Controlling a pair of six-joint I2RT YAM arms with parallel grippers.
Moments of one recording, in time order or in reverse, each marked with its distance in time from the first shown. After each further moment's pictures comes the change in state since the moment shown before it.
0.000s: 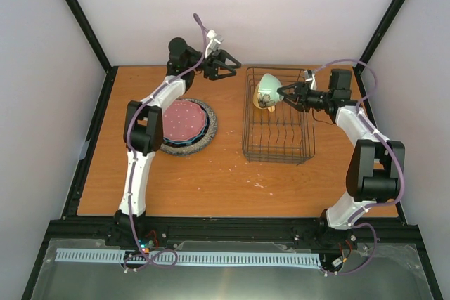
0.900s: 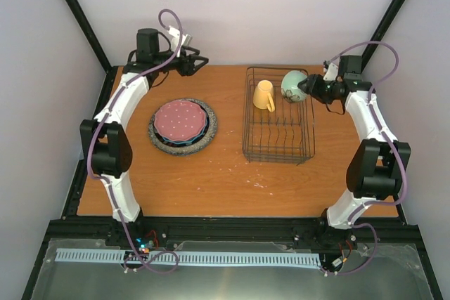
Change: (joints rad) left arm 0.153 -0.468 -0.256 -1.077 -0.632 0.958; right arm -0.046 0.018 0.273 -0.467 0.570 -0.272
